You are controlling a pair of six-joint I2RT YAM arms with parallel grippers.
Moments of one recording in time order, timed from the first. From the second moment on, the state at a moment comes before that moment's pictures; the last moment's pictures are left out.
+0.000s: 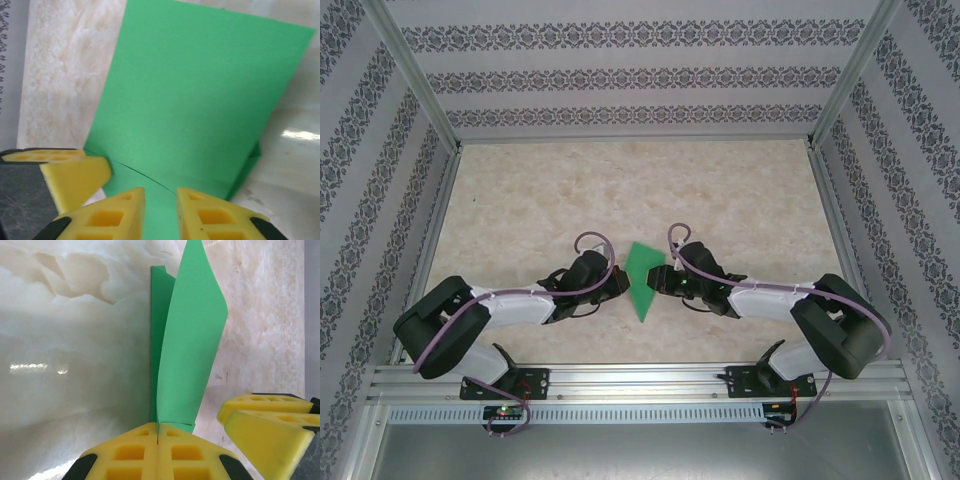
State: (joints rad) left arm -0.81 1.45 0.50 0.27 0.08 -1.10; right arm 0.73 1.43 0.48 0.28 -0.26 0.85
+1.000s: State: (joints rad) left arm -0.67 1.59 0.61 0.26 0.35 -0.91; right arm 0.69 1.64 0.51 0.34 -0.39 0.78
